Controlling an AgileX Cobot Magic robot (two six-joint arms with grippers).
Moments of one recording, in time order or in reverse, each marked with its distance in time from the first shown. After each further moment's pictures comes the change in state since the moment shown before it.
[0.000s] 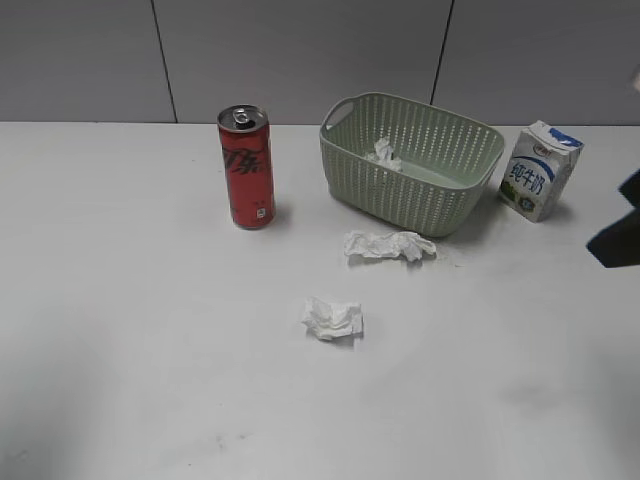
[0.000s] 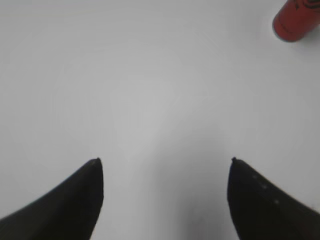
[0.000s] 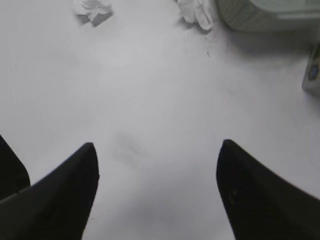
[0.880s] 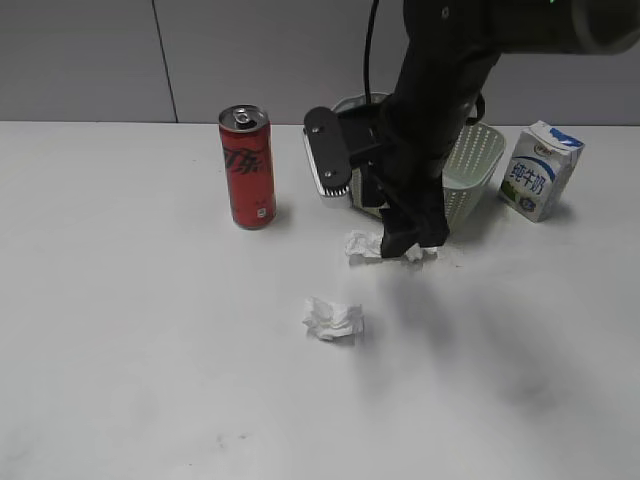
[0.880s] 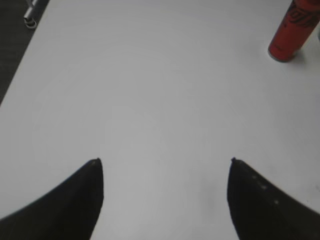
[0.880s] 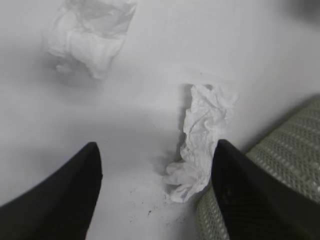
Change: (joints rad) left arm 0.005 -0.953 0.421 0.073 0.097 -0.084; right arm 0.411 0.747 -0.537 -0.298 -0.026 -0.356
